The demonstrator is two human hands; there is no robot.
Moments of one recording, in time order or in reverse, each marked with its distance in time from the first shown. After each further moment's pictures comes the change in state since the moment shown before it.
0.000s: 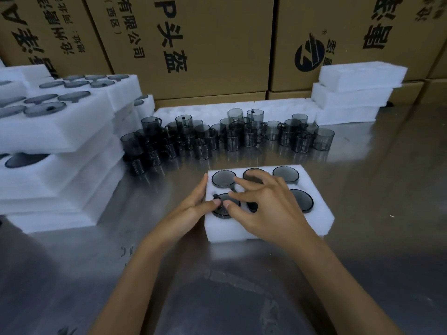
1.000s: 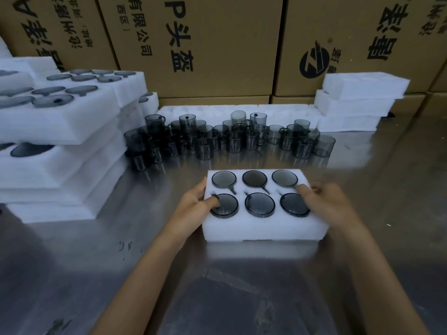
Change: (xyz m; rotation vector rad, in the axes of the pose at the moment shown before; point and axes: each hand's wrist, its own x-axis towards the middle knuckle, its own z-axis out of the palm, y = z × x) left_hand -0.002 0.014 0.024 -0.016 0.218 -0.010; right_hand -0.004 0.079 -0.044 0.398 0.016 0.792
